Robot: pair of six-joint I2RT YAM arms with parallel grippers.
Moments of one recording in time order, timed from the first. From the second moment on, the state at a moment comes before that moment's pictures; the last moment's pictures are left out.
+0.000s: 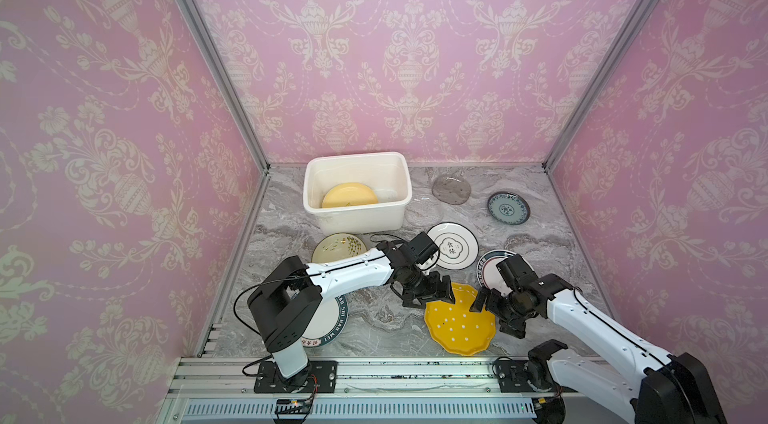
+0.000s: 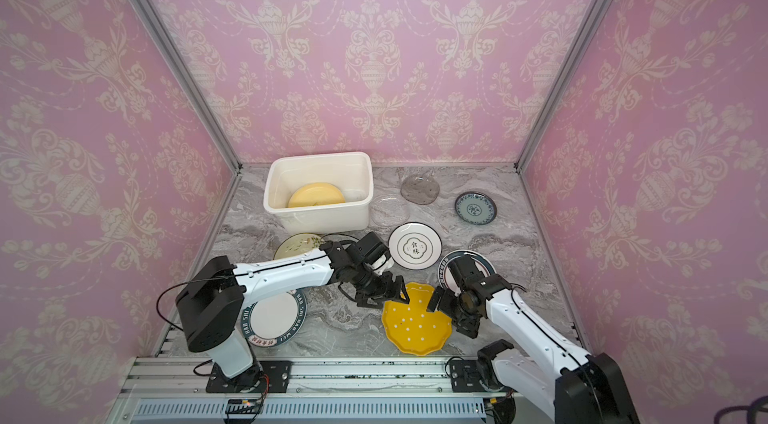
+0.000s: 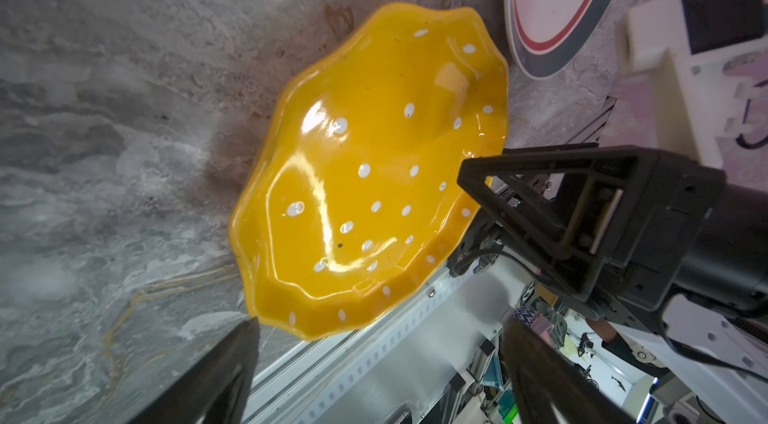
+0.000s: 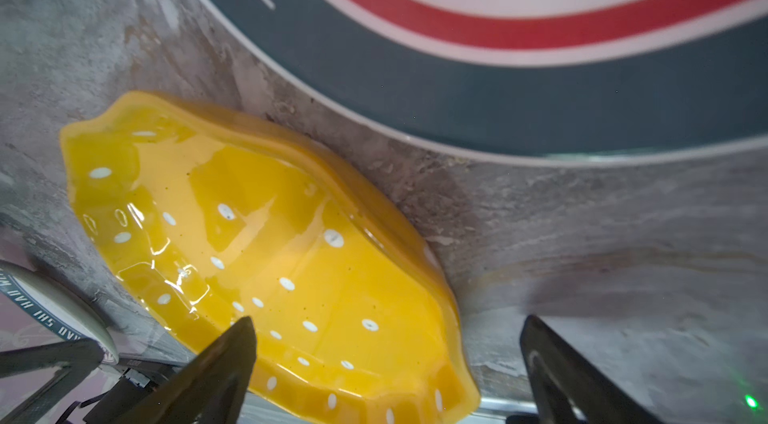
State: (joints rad) left arm -0.92 1.72 1.15 -0.55 0.55 -0.94; right arm 0.35 1.01 0.49 -0.85 -0.30 0.89
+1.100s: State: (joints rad) left arm -0.85 1.79 0.98 -0.28 0.64 -1.14; right arm 0.33 0.99 0.41 -0.60 -0.50 0.90
